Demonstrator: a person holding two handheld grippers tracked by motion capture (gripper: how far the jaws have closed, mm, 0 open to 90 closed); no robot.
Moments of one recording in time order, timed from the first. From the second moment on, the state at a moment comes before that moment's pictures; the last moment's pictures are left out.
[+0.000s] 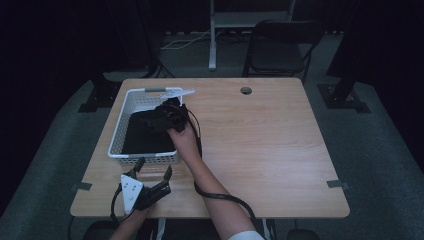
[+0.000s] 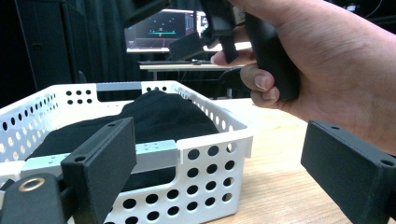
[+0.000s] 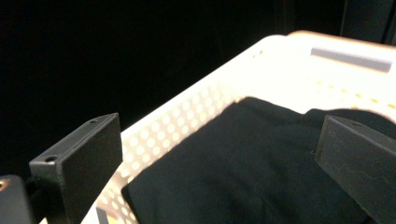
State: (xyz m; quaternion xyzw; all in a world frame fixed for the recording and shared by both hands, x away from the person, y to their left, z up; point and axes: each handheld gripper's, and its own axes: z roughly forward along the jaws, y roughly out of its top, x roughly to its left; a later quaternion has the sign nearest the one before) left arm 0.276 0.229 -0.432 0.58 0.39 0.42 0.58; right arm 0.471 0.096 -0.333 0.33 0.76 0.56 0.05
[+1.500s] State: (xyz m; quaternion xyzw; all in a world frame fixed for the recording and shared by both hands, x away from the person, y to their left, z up) left arm 0.276 0.229 -0.432 0.58 0.40 0.42 0.57; right arm 0.437 0.033 -0.325 0.30 0.75 0.59 0.08
